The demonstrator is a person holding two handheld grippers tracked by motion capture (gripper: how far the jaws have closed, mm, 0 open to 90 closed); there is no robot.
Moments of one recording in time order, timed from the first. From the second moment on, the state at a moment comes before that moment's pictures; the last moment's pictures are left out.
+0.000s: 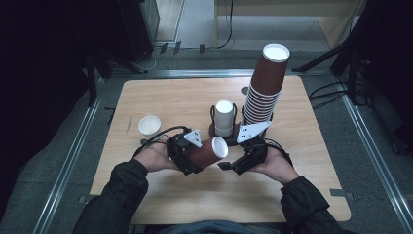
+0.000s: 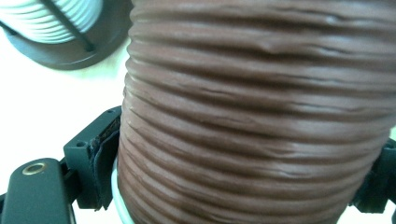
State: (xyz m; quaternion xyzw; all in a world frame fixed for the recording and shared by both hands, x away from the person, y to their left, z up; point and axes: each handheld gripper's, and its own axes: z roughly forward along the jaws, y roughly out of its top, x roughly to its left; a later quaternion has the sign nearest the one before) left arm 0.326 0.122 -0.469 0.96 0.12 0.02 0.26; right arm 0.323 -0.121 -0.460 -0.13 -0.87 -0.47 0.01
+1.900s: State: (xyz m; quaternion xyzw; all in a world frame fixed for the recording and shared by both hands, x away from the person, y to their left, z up) left arm 0.323 0.134 -0.455 0.93 0.14 -0.01 0.35; right arm 0.319 -0.121 -0.455 -0.11 -0.88 -0.45 0.01
